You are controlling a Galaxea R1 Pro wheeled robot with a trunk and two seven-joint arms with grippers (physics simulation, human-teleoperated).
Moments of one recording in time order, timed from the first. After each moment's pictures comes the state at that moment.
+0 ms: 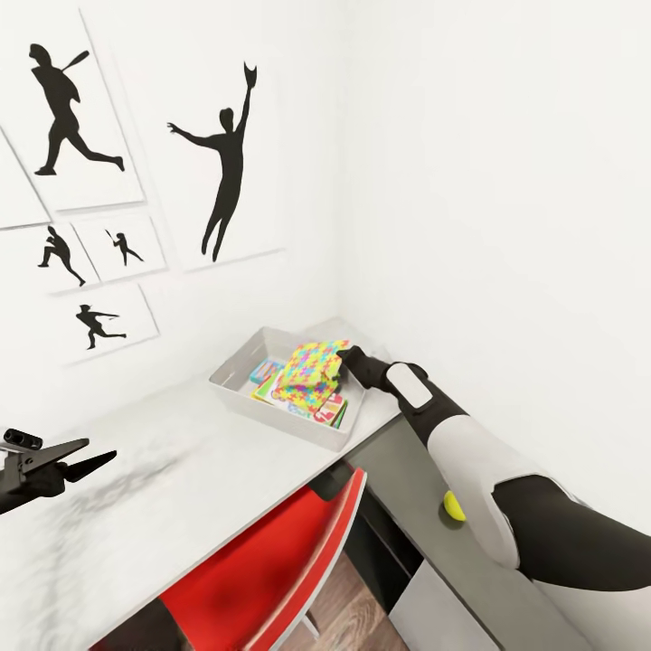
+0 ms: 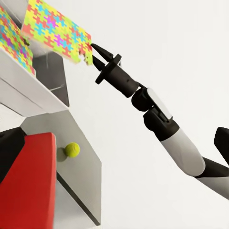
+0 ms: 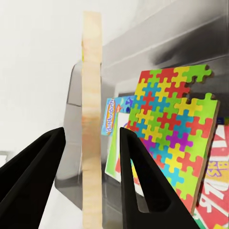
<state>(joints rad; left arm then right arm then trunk) -0.39 0.62 0.33 -1.03 0.56 1.00 -1.57 -1.17 0.15 0.16 -0.40 -1.04 0.36 -0.01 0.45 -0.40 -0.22</state>
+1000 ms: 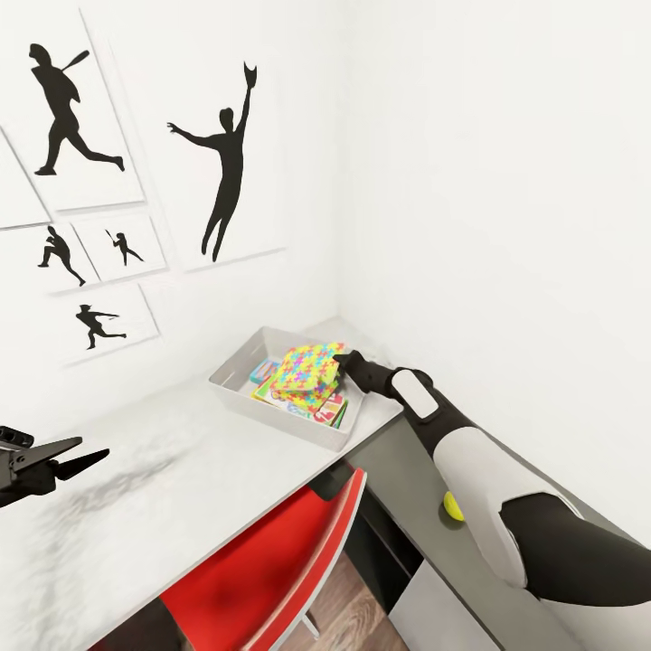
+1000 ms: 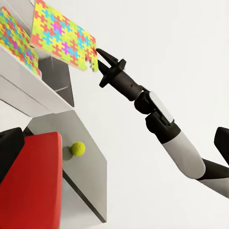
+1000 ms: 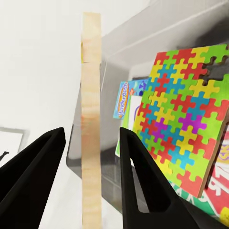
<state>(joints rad) -0.39 0.65 0.34 -1.03 0.56 1.00 -1.57 -1.11 0.12 0.17 -0.48 -1.03 0.44 0.06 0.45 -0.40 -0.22</state>
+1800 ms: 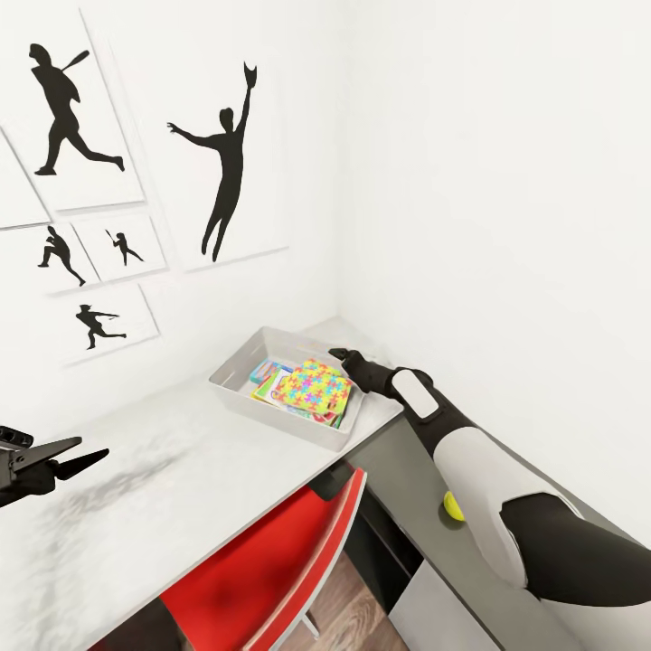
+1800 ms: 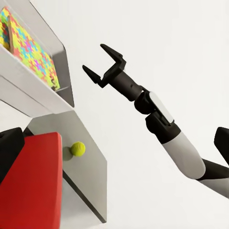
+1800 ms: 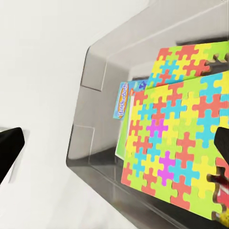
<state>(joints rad) -0.39 0.65 0.34 -1.03 0.56 1.00 -1.57 -1.11 0.12 0.17 -0.49 -1.03 0.44 0.06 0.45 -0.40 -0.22</state>
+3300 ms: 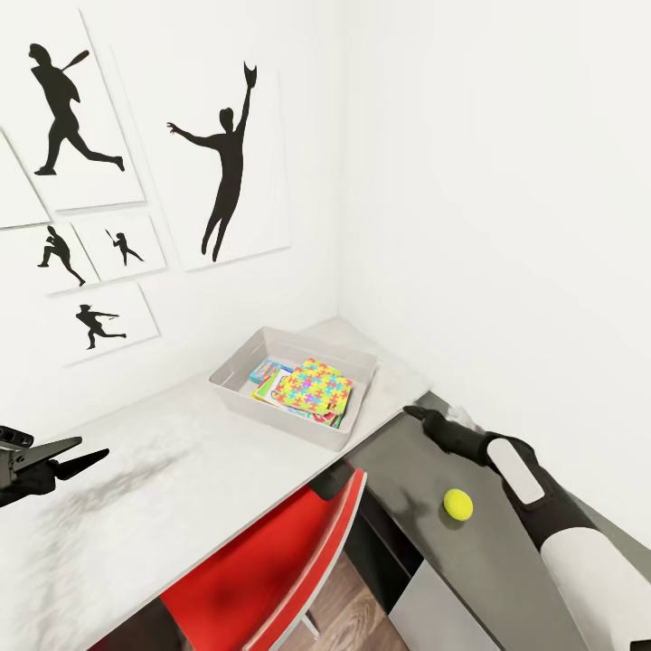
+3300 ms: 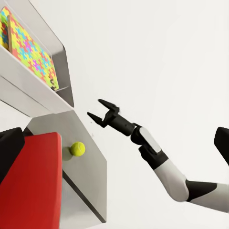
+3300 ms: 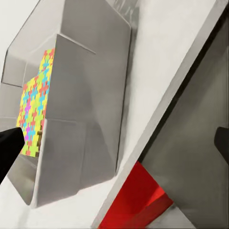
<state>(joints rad) -0.39 0.65 0.33 -1.03 0.56 1.00 -1.57 -0.72 -0.21 0.10 -0.83 -1.04 0.60 0.16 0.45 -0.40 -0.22</state>
